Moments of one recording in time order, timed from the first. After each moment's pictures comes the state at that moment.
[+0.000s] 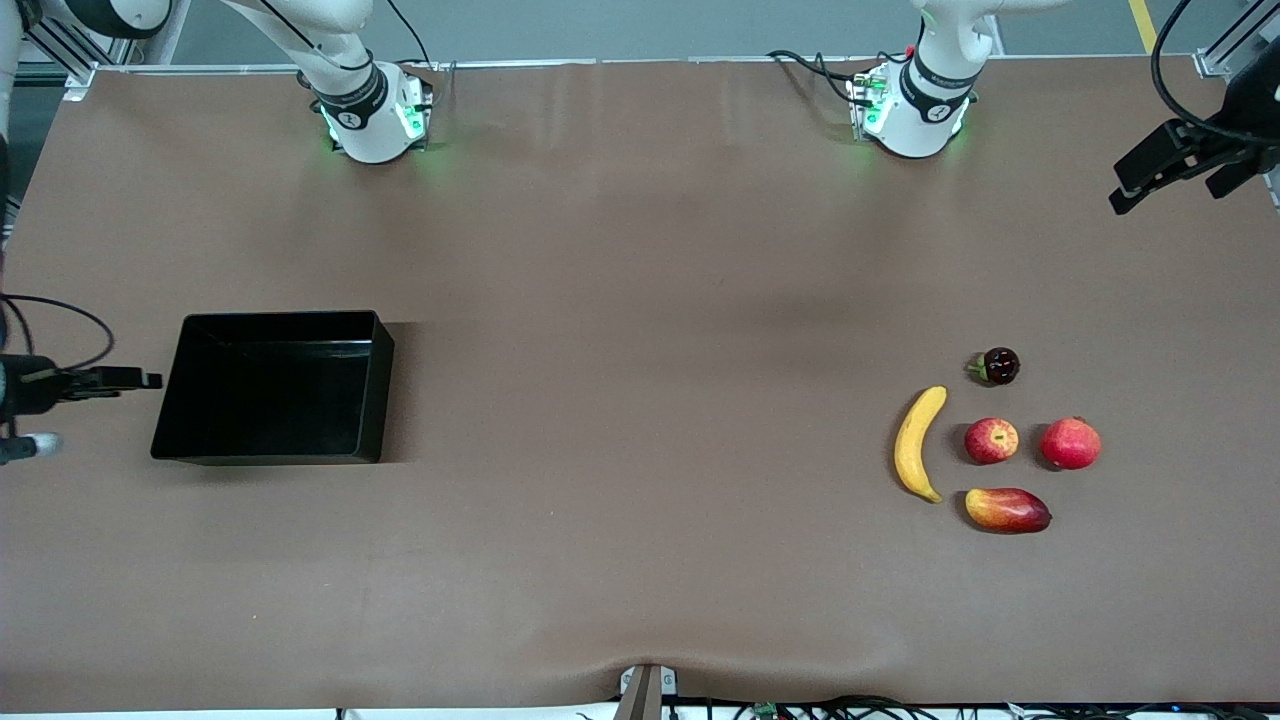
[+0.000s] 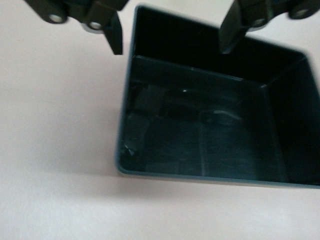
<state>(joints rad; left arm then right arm) 0.01 -0.08 -0.10 -1.48 0.01 1.43 -0.24 -0.31 0.58 -0.08 -1.34 0.17 1.56 -0.54</state>
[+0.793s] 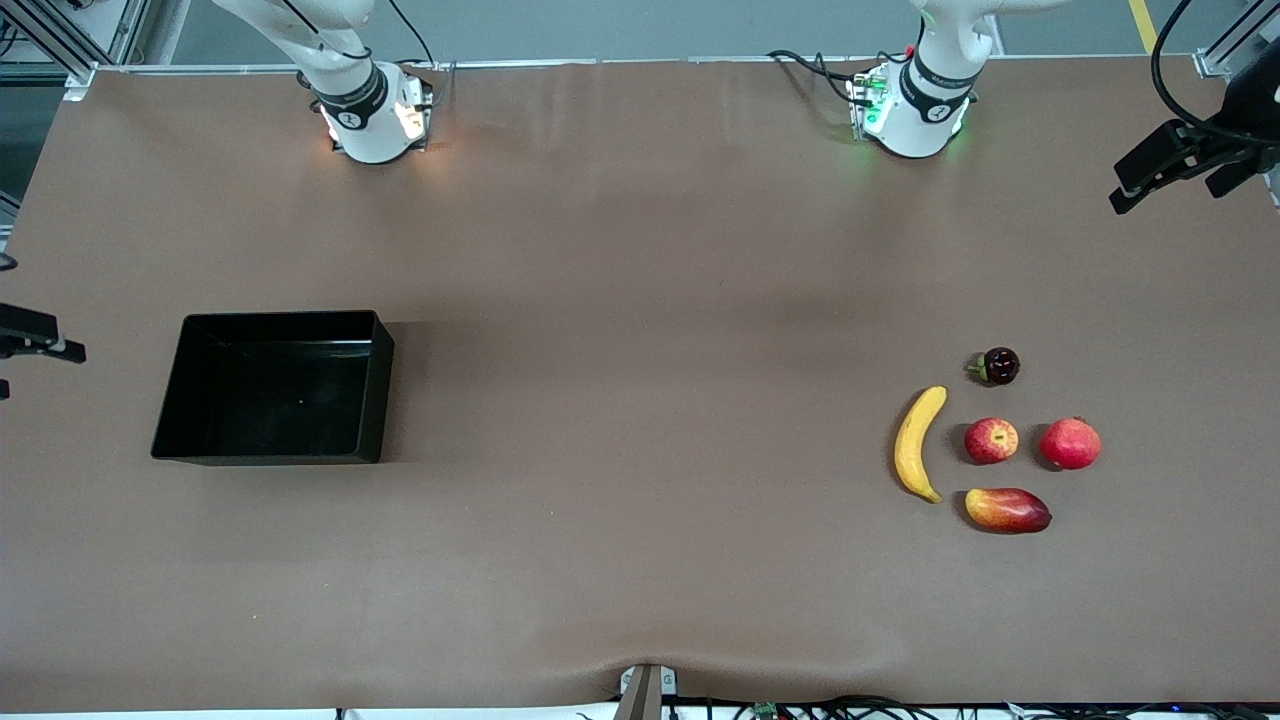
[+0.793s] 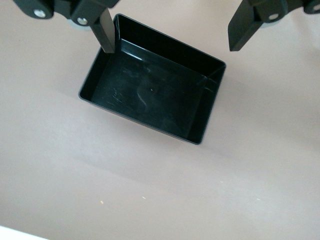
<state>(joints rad) 0.01 -0.08 -0.10 -1.49 0.01 1.43 -0.24 -0.18 0.42 -0.01 -1.03 0.17 1.37 -0.55</state>
